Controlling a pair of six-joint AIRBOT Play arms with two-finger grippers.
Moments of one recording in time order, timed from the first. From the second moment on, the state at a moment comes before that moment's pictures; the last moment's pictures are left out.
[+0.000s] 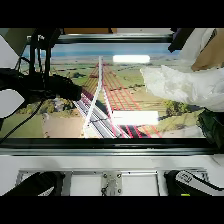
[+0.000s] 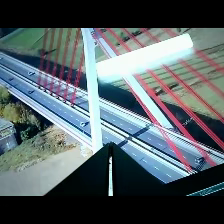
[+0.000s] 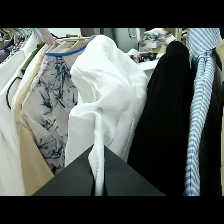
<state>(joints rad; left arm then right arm) -0.64 -1.01 1.52 1.78 -1.36 -1.81 -0.84 -1.27 2.02 -1.28 0.60 1.58</state>
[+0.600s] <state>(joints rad) -0.64 -1.01 1.52 1.78 -1.36 -1.81 -0.84 -1.36 2.05 -1.40 0.46 1.60</state>
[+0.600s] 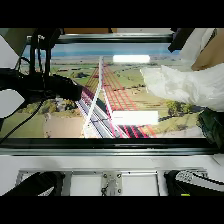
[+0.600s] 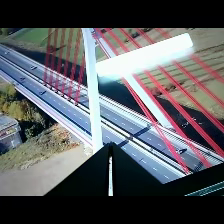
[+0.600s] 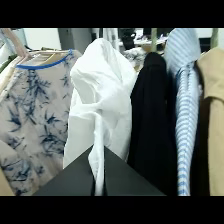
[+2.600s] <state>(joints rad) -0.73 -1.01 1.52 1.78 -1.30 -1.81 -0.98 -1.37 2.05 -1.64 0.60 1.85</state>
